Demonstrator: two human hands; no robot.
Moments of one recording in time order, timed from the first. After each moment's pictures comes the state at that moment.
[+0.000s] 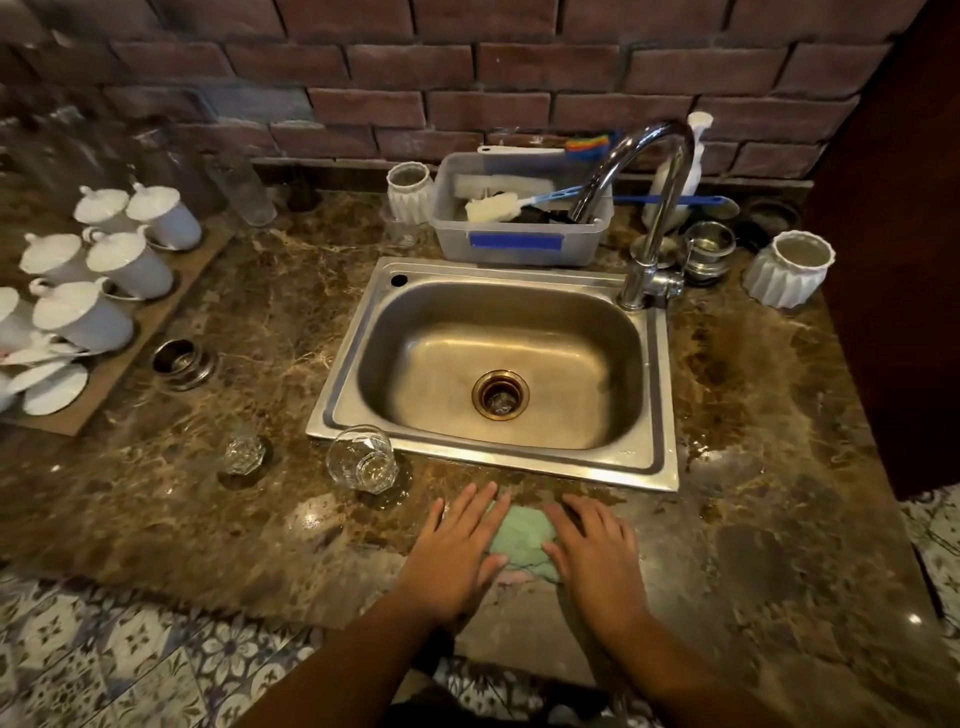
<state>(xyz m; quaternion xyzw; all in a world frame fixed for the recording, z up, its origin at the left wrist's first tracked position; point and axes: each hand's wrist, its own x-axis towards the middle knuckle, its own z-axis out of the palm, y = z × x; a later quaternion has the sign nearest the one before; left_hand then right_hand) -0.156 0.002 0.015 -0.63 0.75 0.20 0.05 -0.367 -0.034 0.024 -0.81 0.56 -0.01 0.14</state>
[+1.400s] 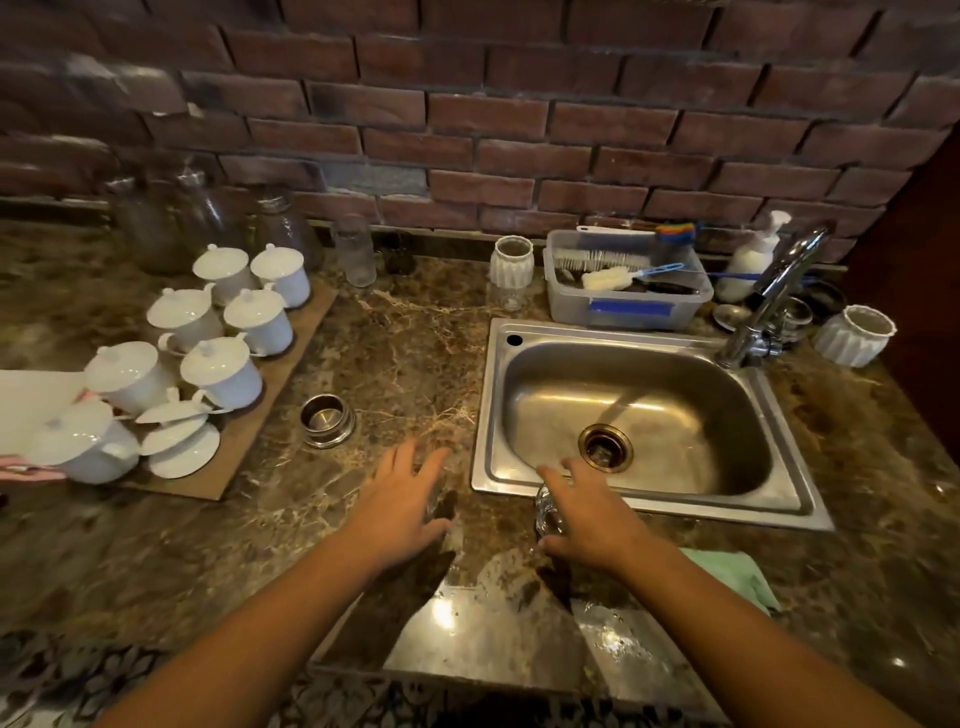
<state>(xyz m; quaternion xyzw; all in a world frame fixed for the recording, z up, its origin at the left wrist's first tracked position) 0.166 -0.014 0.125 -0.68 0.71 0.17 0.03 -0.082 -0.053 0.135 -0.81 0.55 0.10 0.20</state>
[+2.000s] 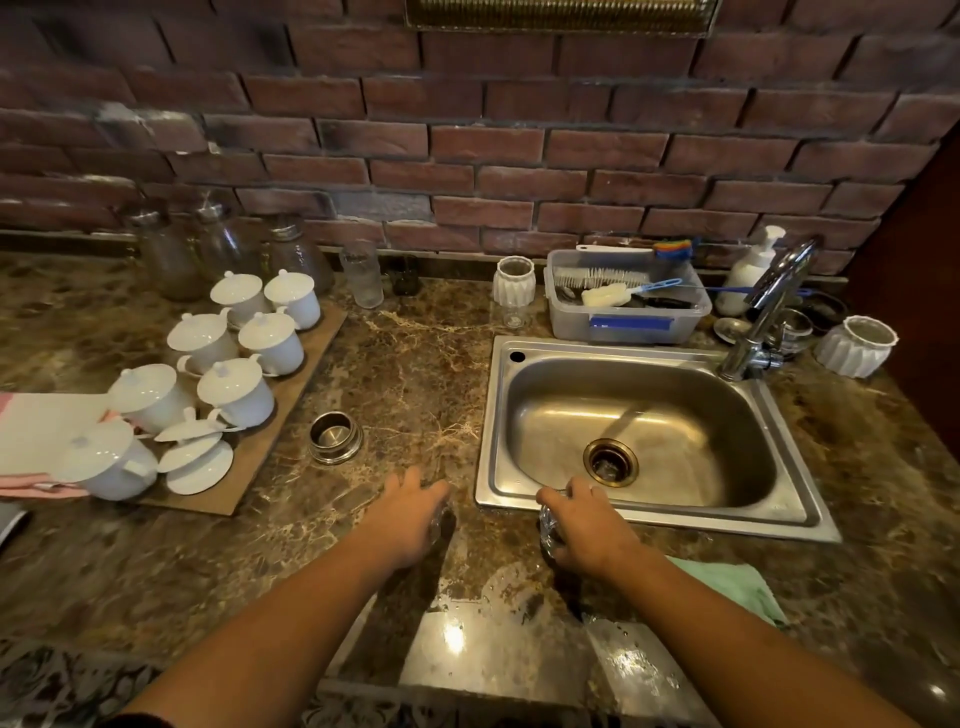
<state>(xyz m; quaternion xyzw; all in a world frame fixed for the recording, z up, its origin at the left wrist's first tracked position) 0.166 -0.028 0.106 -0.68 0.70 0.18 0.10 -0.084 -0.056 0.119 -0.80 0.55 0.09 0.21</state>
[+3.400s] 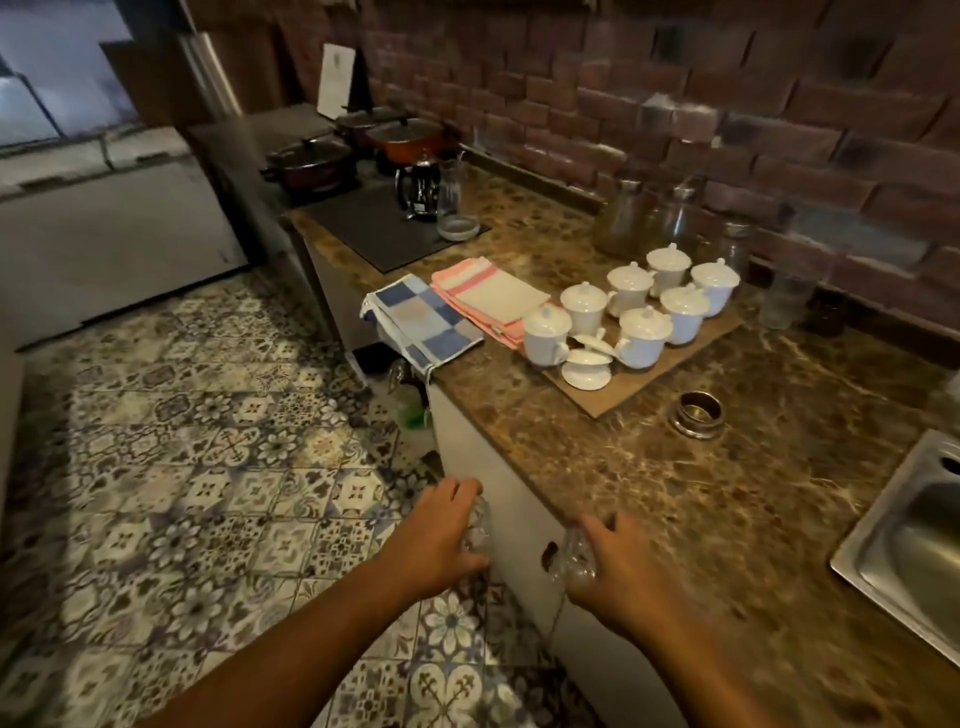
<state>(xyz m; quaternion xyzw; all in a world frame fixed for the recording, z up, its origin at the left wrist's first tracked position) 0.314 0.327 0.132 -0.89 0.41 0.16 -0.13 0.152 0.152 0.147 -0.93 0.26 0.09 0.25</state>
